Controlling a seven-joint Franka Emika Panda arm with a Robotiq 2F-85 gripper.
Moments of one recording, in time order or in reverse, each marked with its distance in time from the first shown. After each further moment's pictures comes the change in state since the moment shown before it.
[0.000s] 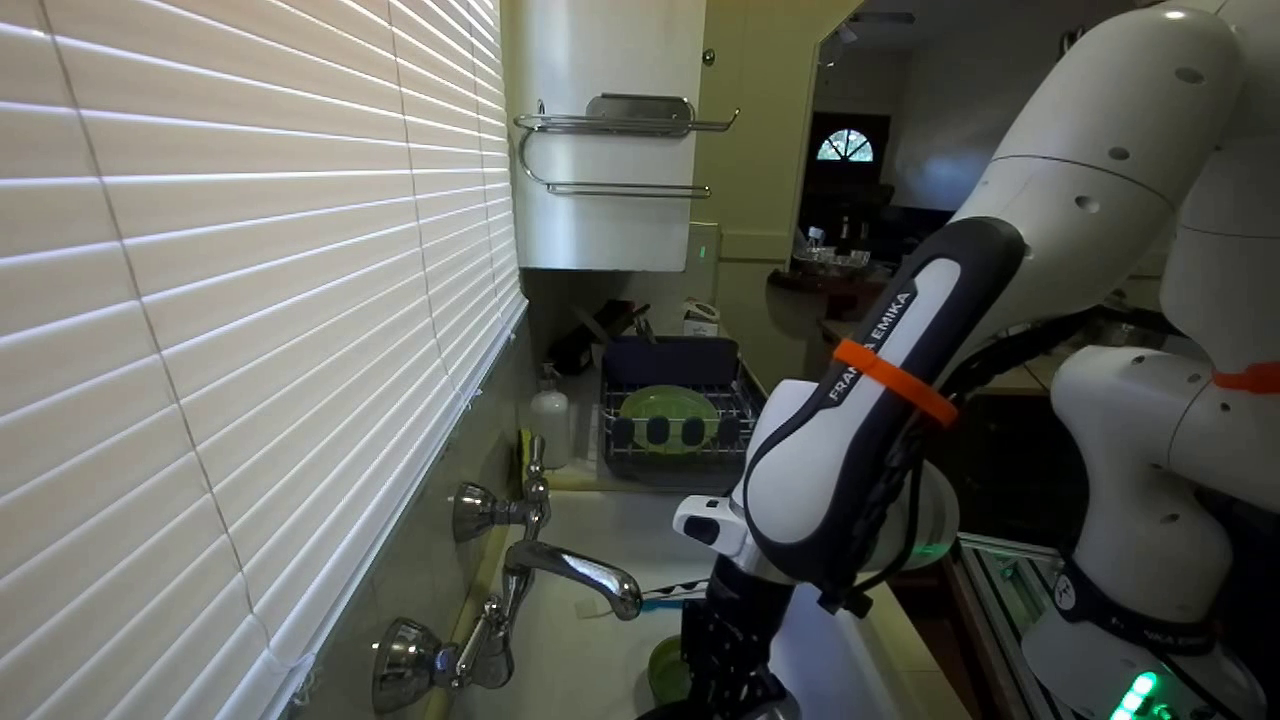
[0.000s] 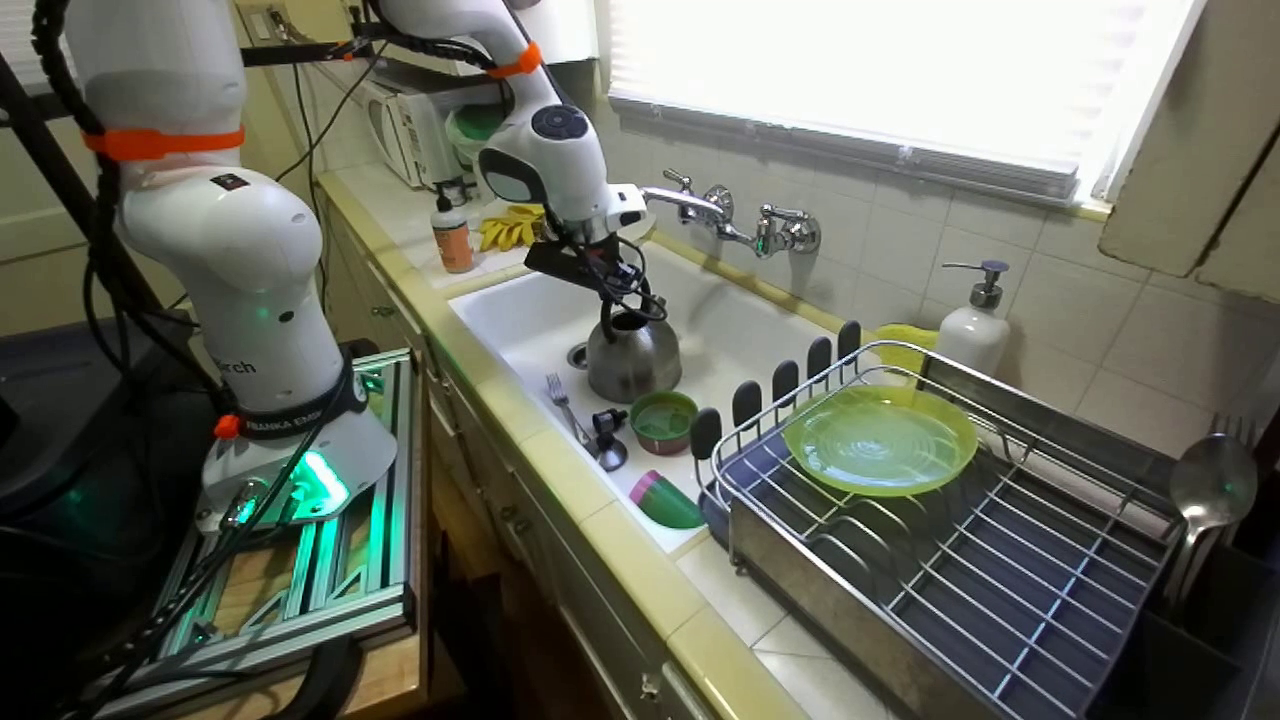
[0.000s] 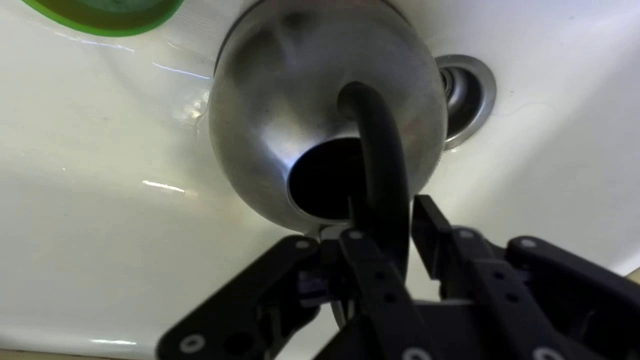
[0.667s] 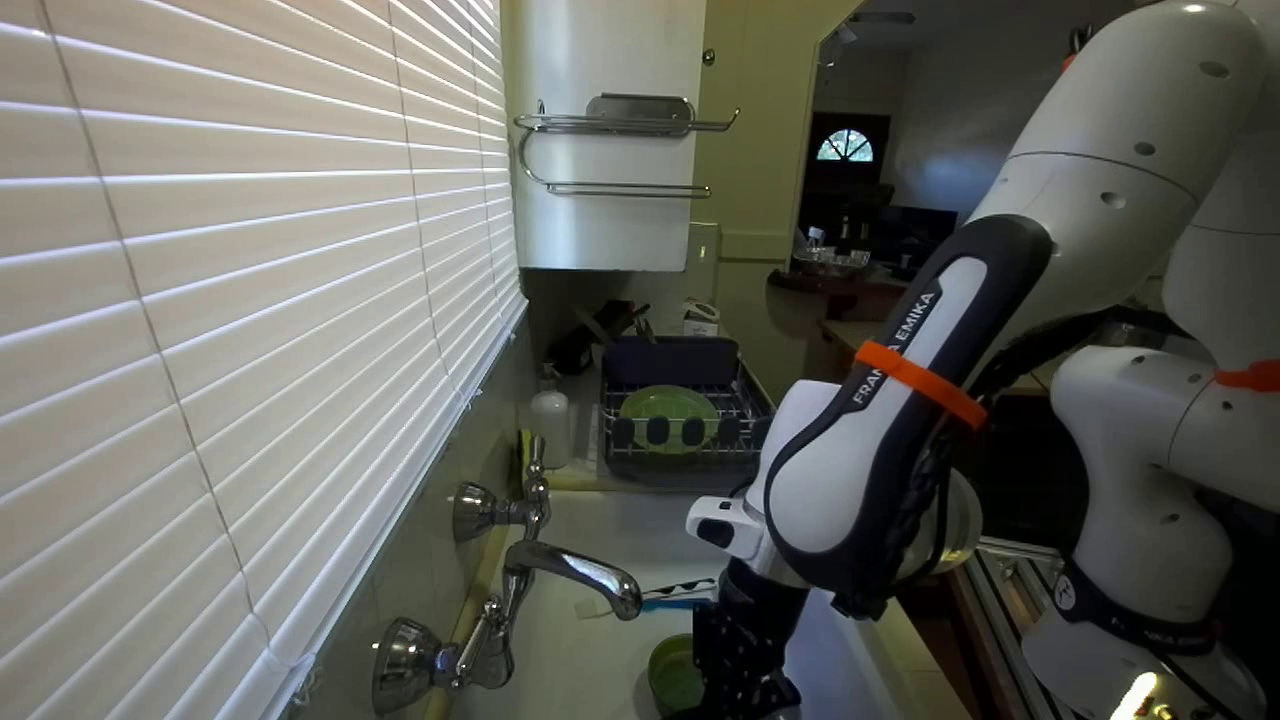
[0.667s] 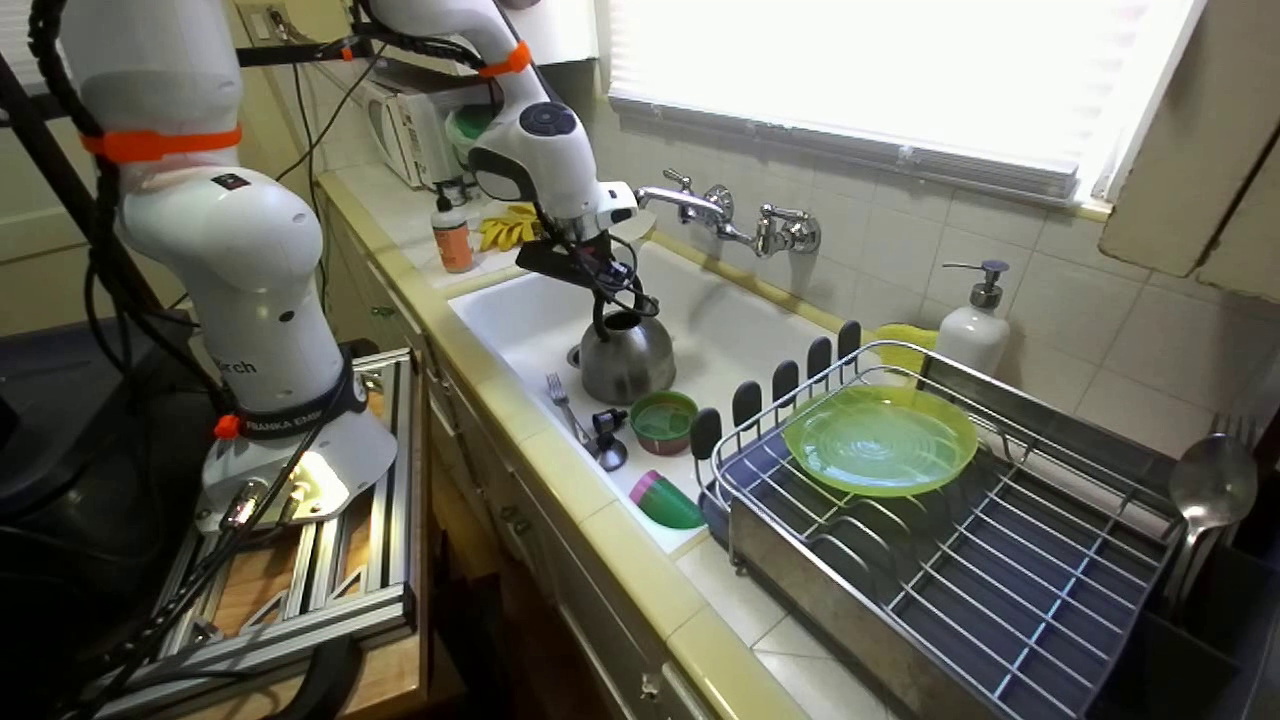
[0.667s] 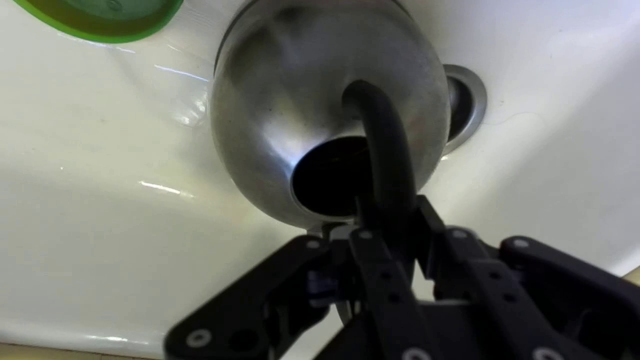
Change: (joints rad) arm 0.009 -0.028 0.023 -0.033 0.004 0.032 0.004
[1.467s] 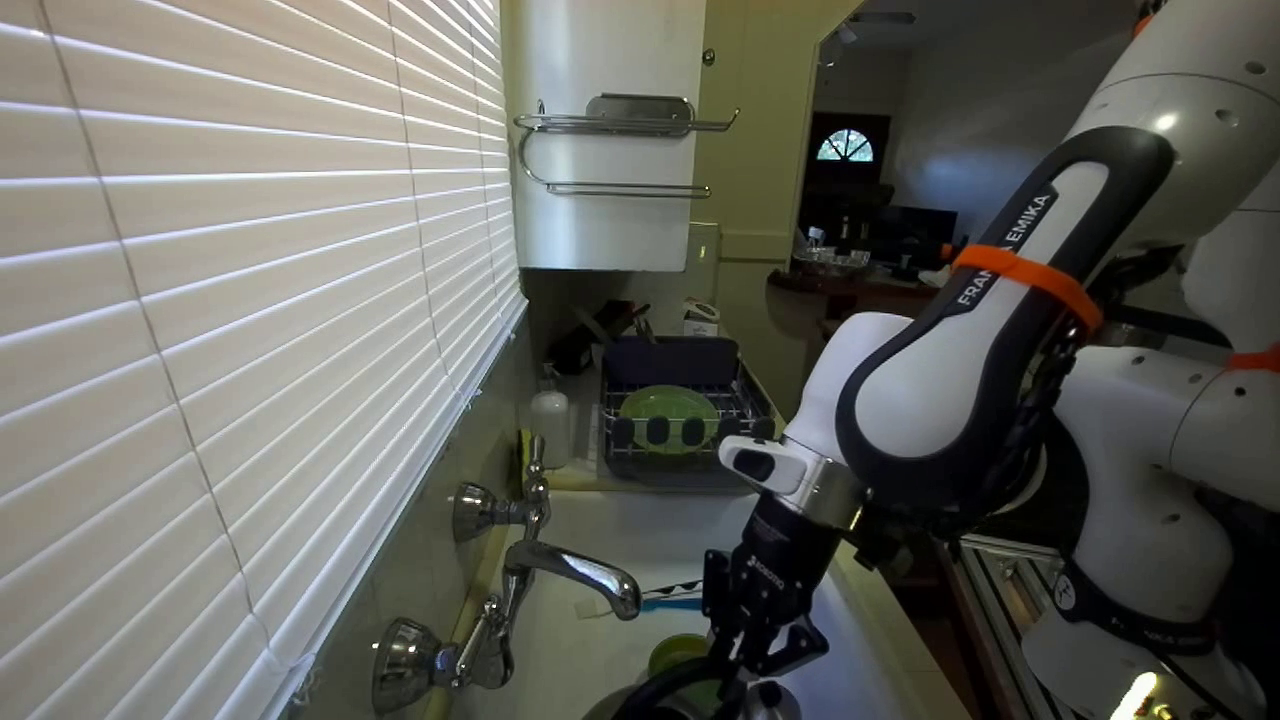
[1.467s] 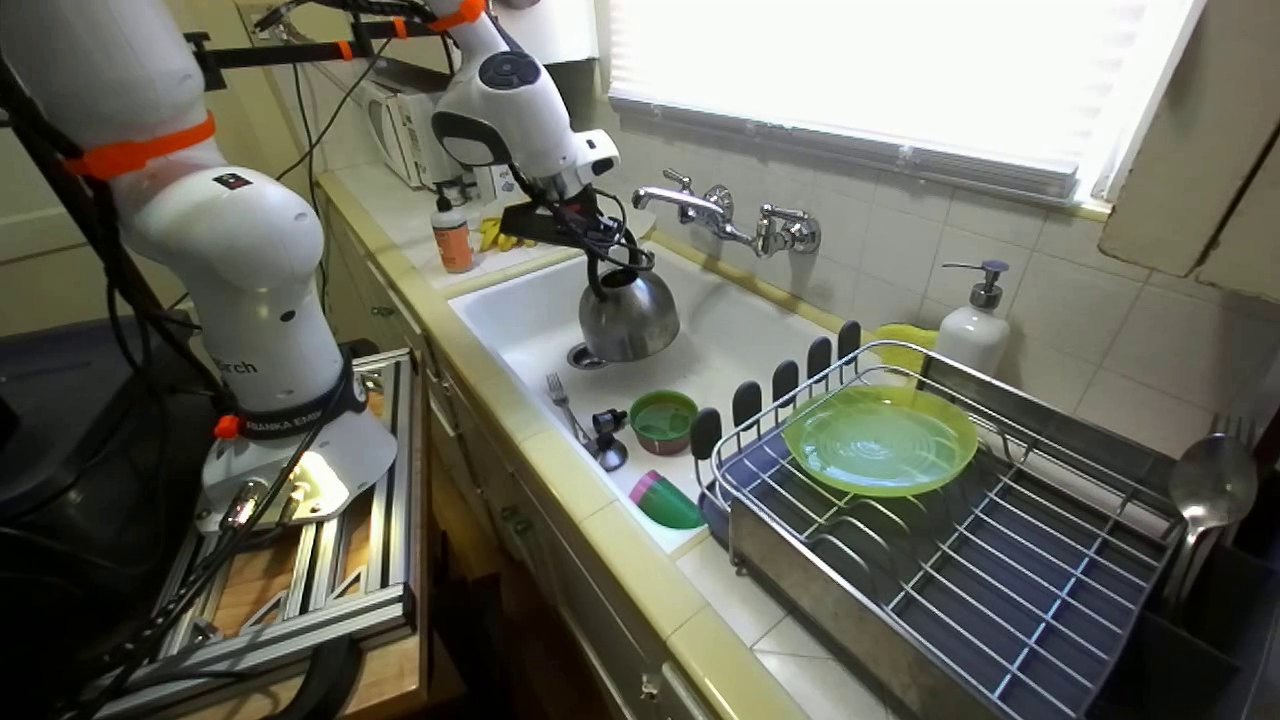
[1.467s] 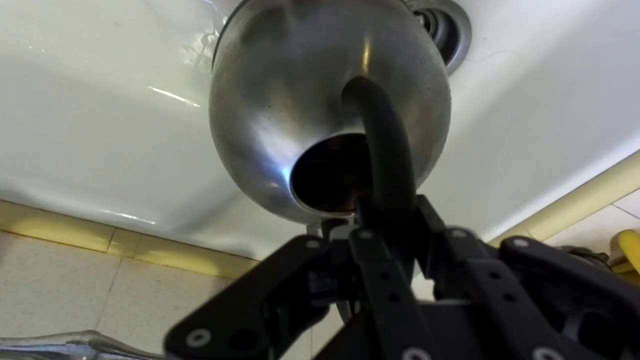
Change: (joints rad) arm 0.013 -0.242 0.018 -0.107 -0.054 0.034 0.009
